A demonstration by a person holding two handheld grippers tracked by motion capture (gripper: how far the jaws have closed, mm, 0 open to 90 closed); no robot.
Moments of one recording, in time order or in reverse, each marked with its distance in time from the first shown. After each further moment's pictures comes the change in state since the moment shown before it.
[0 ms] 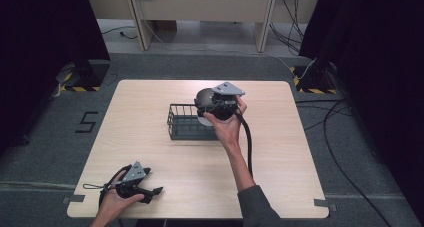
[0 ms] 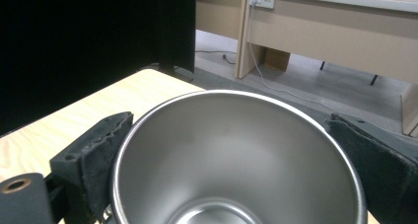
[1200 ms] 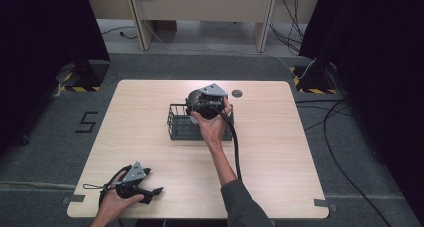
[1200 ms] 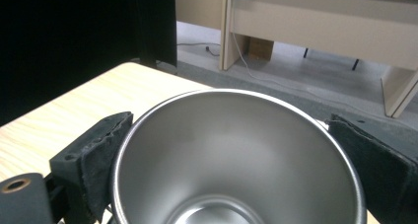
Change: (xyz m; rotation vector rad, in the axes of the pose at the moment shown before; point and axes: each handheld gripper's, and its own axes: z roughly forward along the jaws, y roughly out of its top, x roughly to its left) left arm -0.001 0.000 -0.001 0.002 -0.004 0.005; right arm 0.020 -0.014 0.046 0.028 -0.090 0.037
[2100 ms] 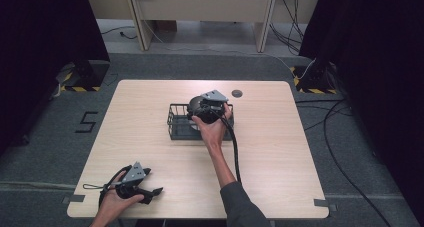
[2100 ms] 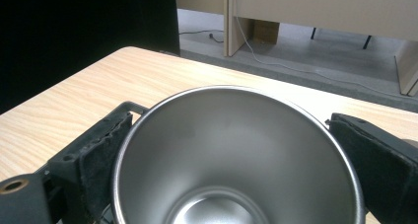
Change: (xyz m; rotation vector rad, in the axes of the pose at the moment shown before) left arm 0.000 0.000 0.000 0.001 -0.001 0.001; right arm -0.004 -0.025 0.013 0.043 0.020 0.055
